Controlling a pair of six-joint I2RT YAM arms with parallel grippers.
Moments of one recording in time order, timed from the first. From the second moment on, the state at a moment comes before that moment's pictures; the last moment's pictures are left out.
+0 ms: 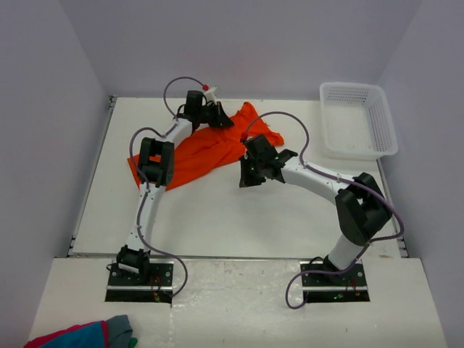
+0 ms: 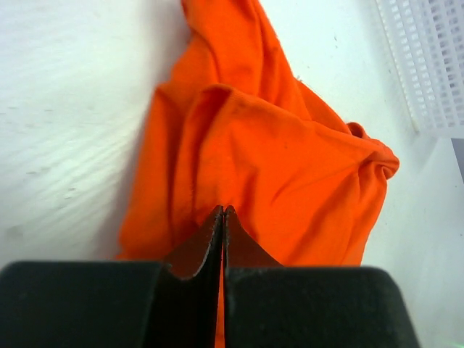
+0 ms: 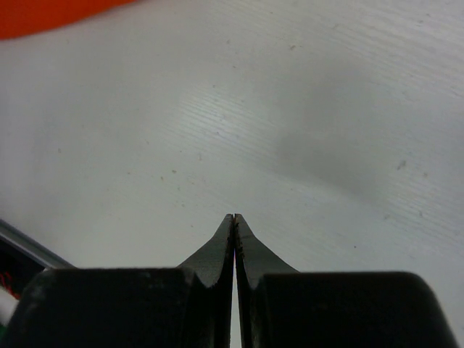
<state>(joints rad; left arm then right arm) -0.27 2.70 2.24 -0.09 0.72 -0.41 0.68 1.68 1.17 -0.46 -0.11 0.50</state>
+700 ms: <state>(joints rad) -0.24 2.10 2.15 -0.38 0.13 -0.33 0.77 2.25 1.92 -0.55 -0.44 0.37</state>
